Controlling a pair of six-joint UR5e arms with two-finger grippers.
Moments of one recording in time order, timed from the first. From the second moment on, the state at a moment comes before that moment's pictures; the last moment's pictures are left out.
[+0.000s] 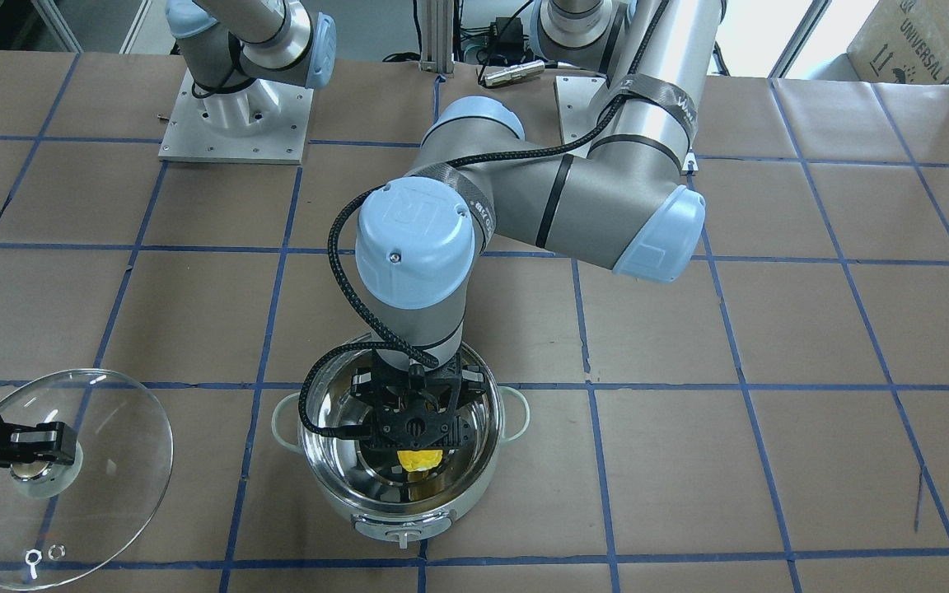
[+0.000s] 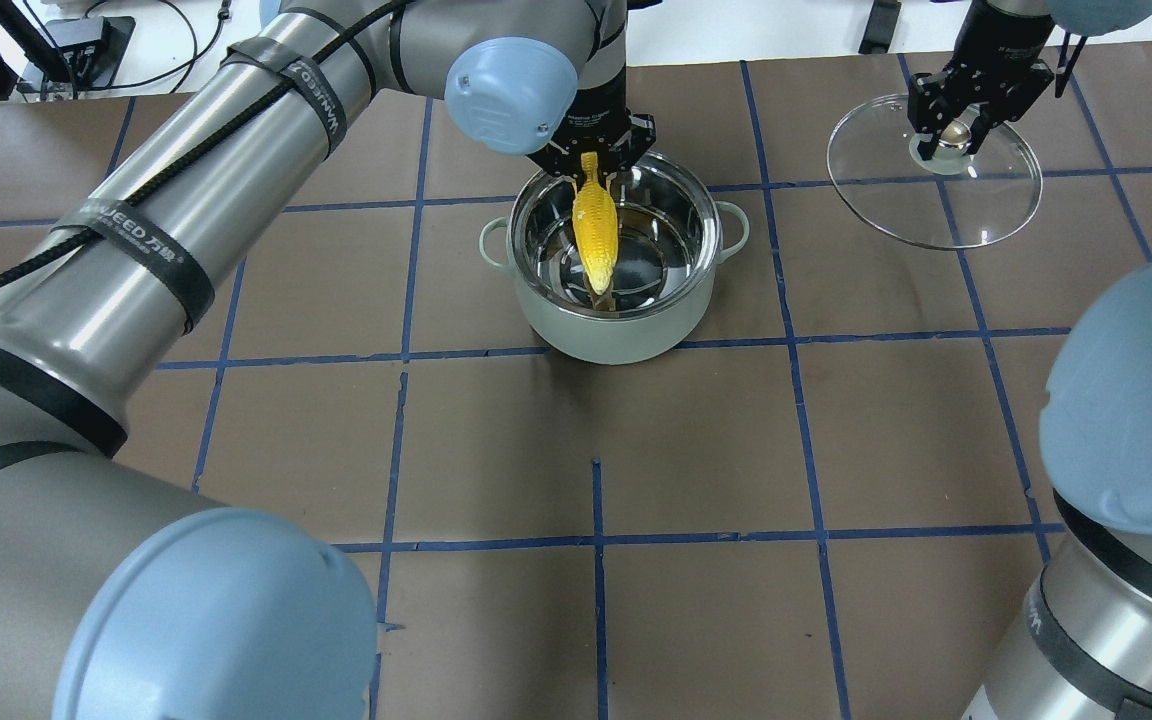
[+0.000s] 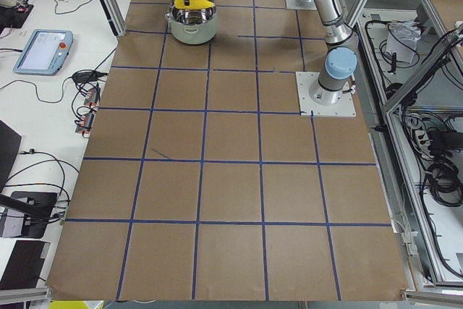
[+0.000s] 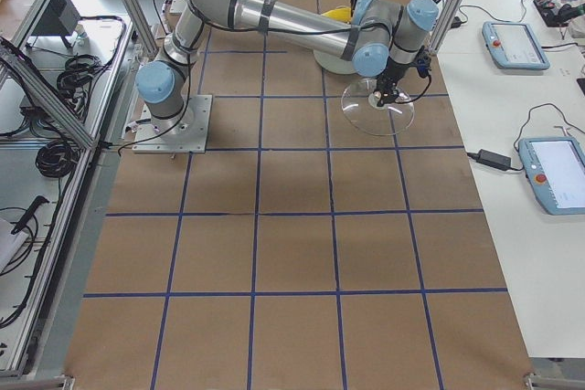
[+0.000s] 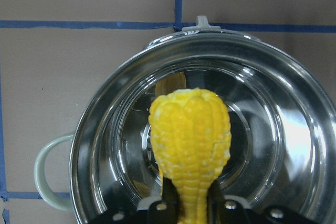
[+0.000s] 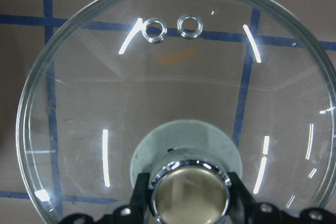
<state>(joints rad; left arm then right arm) -1.93 -2.20 -1.11 -1.35 1.58 -0.38 1.35 -0.99 1.16 -1.64 -1.61 -0.31</state>
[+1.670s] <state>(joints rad) -1.65 -1.94 -1.30 -1.48 1.55 0.06 1.50 -1.08 1.13 -1.61 -1.60 -0.16</state>
